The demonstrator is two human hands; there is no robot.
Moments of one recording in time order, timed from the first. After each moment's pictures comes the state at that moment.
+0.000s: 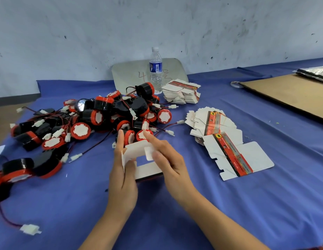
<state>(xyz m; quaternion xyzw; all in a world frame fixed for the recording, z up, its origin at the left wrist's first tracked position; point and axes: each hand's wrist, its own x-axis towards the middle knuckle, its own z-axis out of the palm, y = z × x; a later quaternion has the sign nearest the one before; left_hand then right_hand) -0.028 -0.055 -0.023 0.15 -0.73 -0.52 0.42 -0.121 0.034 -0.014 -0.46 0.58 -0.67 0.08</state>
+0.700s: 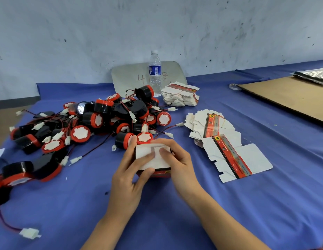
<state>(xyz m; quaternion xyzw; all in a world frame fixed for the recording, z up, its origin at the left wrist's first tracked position) -0.033 -0.066 -0.033 0.07 -0.84 -0.33 0.42 -0.132 0.035 -0.013 -0.34 0.53 -0.76 0.18</state>
